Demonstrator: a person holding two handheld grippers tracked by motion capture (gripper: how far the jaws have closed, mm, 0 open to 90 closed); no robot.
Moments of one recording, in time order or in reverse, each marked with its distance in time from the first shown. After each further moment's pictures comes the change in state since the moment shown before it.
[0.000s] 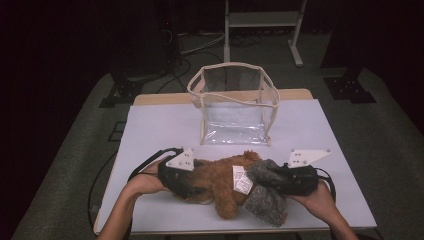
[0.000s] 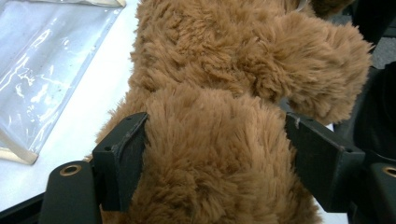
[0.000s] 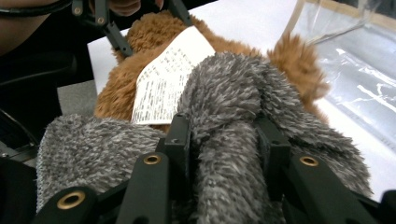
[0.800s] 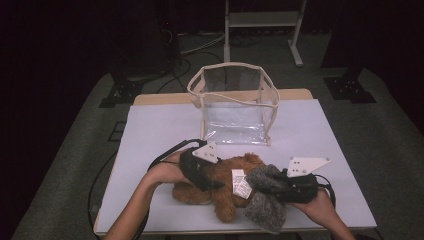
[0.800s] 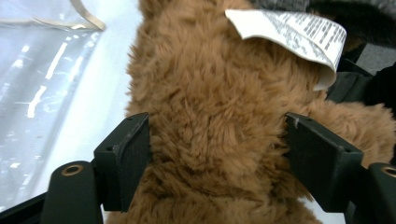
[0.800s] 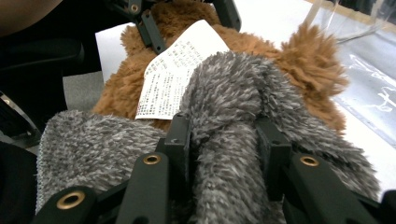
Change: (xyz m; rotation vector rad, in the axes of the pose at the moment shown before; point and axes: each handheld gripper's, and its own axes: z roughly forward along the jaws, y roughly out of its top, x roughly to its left) left arm 0.010 0.047 0.033 0.063 -0.069 0.032; right arm 0.011 -0.007 0.001 -0.002 0.008 -0.063
